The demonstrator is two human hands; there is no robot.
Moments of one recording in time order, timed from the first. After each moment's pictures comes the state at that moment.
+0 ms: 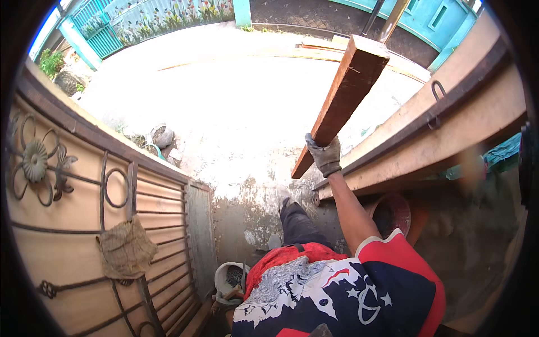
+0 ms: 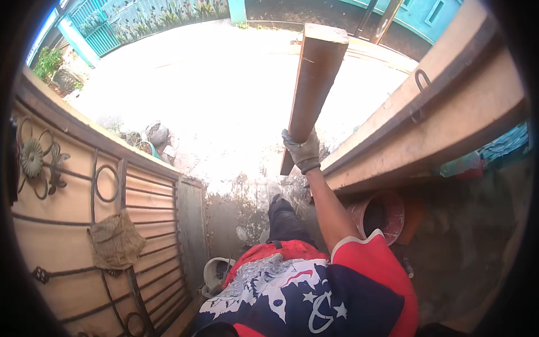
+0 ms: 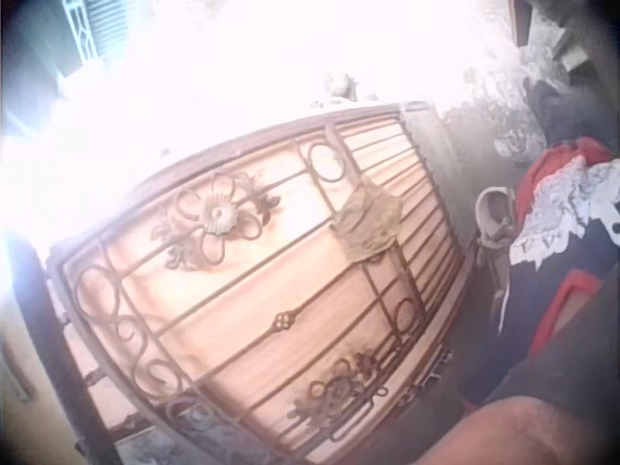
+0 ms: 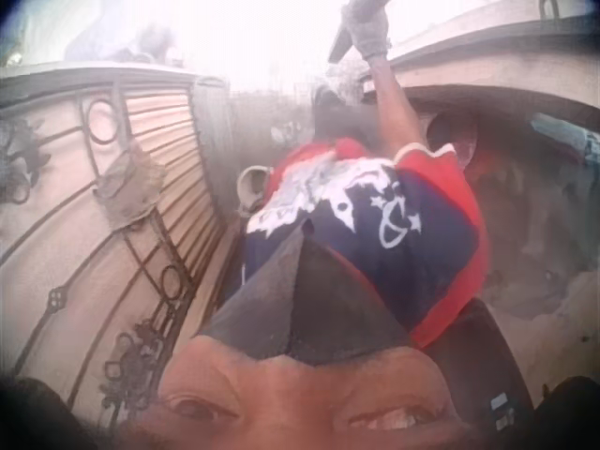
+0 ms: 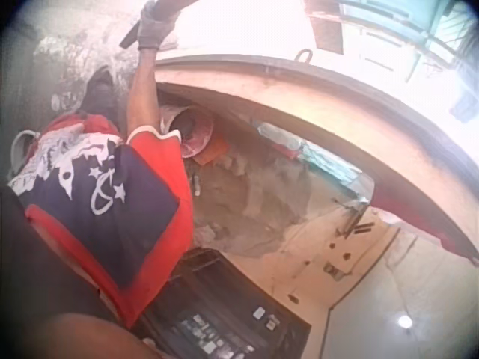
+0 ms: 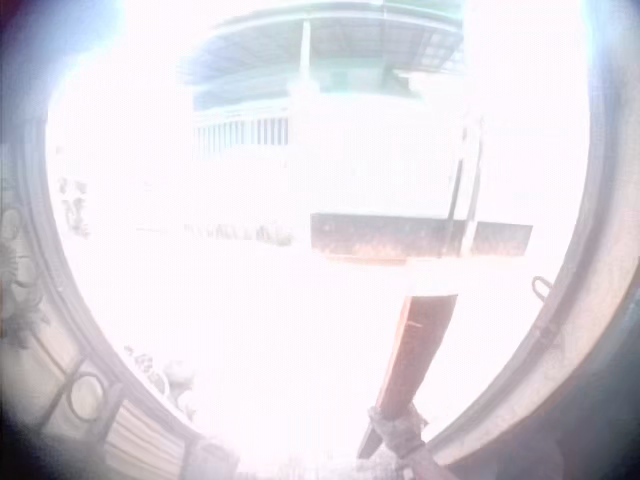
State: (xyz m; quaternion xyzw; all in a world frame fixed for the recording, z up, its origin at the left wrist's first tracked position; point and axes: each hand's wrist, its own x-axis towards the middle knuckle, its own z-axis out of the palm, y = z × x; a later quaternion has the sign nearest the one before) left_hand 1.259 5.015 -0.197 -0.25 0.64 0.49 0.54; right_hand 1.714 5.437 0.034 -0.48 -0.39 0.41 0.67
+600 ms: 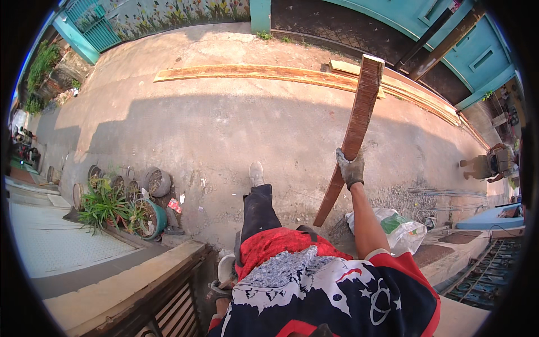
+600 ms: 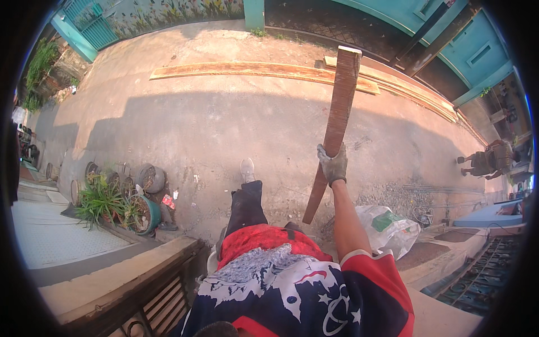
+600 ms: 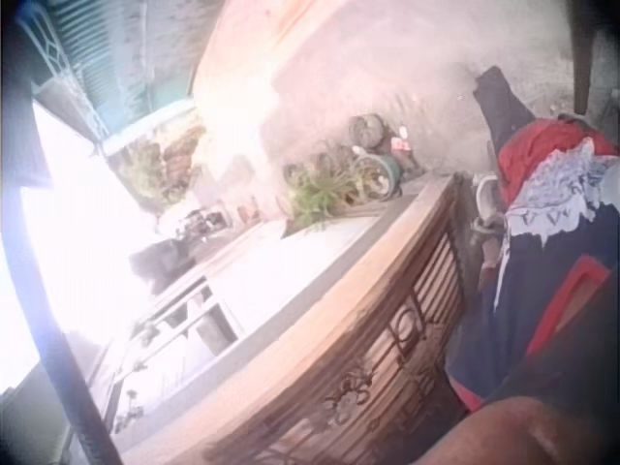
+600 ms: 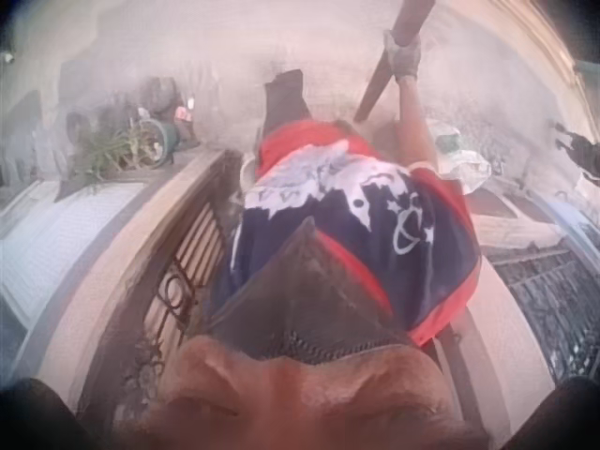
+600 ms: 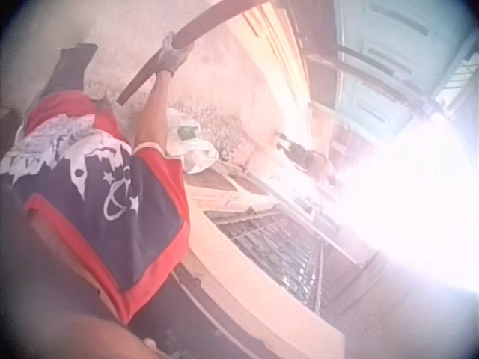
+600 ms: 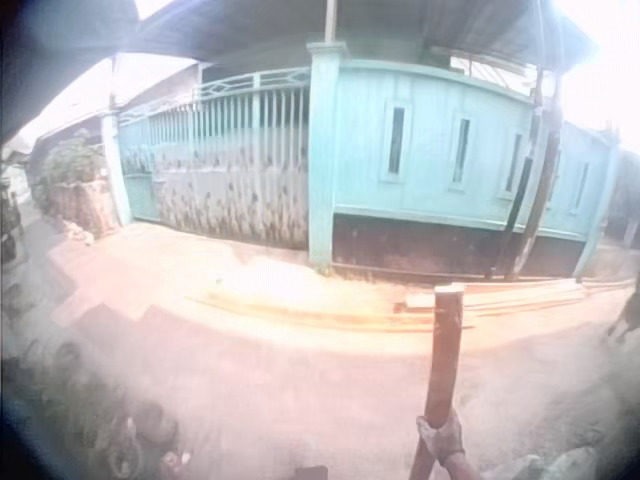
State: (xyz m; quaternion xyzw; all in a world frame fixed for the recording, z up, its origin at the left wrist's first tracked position) left_hand 1.334 5.666 -0.222 -0.25 0.64 0.47 0.54; right_hand 1.837 6.032 -0.026 -0.73 -0.43 0.20 0.49
